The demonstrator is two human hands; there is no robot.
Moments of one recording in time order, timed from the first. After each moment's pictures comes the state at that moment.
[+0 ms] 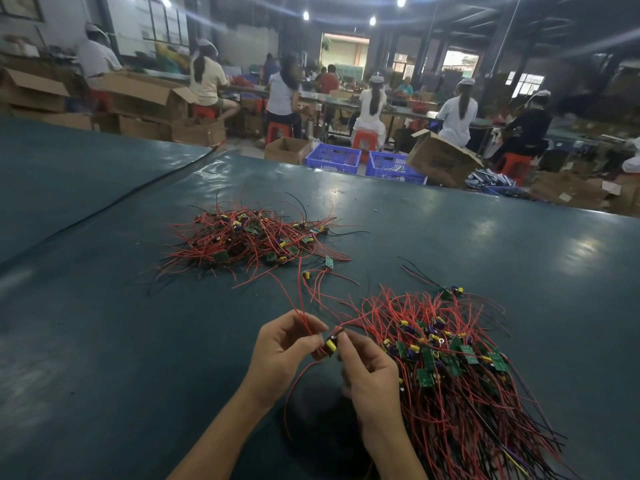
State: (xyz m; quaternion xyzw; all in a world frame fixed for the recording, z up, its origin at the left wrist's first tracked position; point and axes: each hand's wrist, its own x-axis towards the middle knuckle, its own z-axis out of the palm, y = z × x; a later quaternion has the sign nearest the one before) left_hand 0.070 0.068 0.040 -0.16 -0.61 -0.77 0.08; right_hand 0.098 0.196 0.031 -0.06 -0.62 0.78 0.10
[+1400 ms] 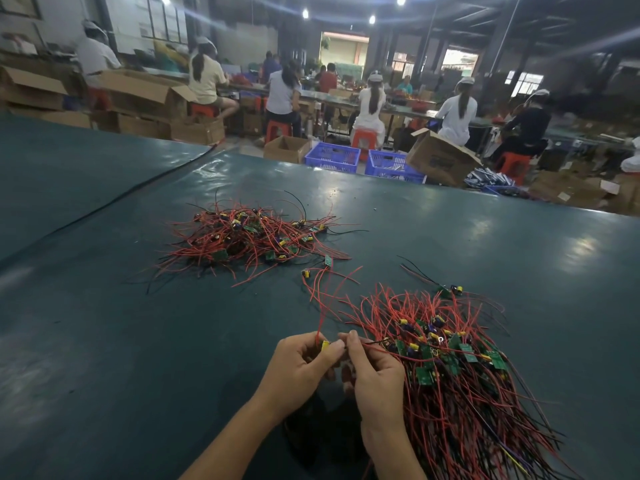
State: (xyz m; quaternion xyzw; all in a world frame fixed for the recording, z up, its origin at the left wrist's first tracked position) left_hand 0.068 0.080 0.015 -0.17 -0.72 -0.67 0.04; right_hand 0.102 0.195 0.038 -0.13 -0.63 0.76 0.11
